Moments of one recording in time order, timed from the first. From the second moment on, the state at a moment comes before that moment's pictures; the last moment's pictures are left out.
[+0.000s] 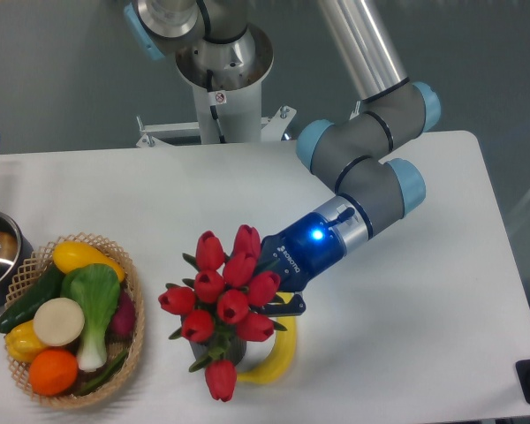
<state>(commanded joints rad) 2.62 -2.11 -1.66 -0.77 0.02 1.26</state>
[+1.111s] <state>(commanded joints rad) 2.60 -2.15 -1.70 -0.77 0.02 1.33</state>
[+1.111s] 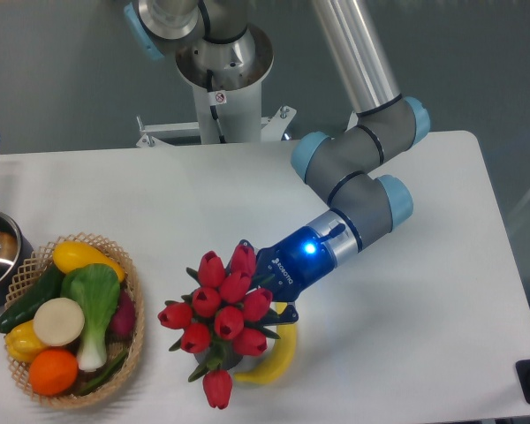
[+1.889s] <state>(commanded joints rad) 2.60 -2.15 -1.70 -0.77 0.02 1.35</state>
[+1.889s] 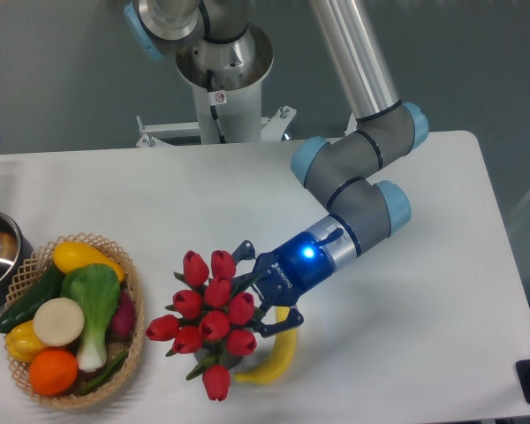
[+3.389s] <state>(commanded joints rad) 2.56 -1.75 -1.82 -0.78 0.81 1.30</state>
